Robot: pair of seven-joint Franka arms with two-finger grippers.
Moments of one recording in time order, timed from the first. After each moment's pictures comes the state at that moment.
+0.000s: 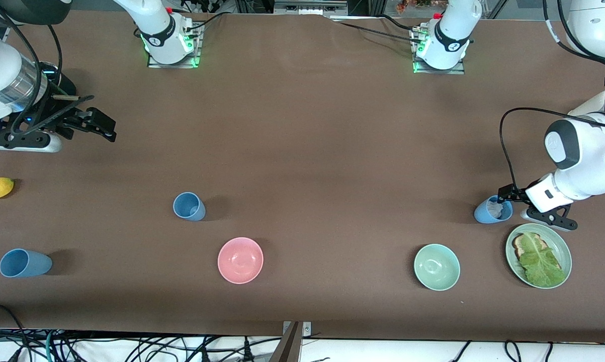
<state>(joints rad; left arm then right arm) 0.14 0.46 0.05 -1.88 -0.07 2.32 0.52 0.11 0.09 0.05 -1.54 0.00 1.63 0.21</state>
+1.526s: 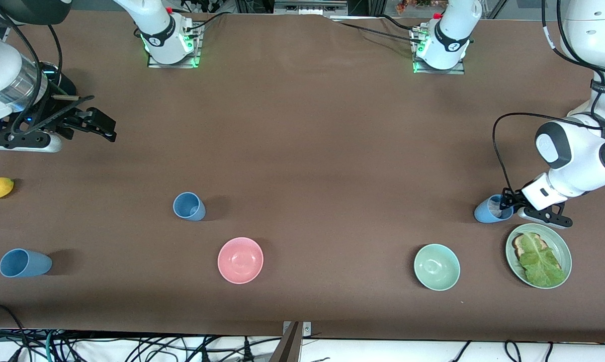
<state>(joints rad) 0.14 0.48 0.06 -1.93 -0.14 2.46 0.57 0.11 0.09 0.05 -1.54 0.00 1.63 0.21</state>
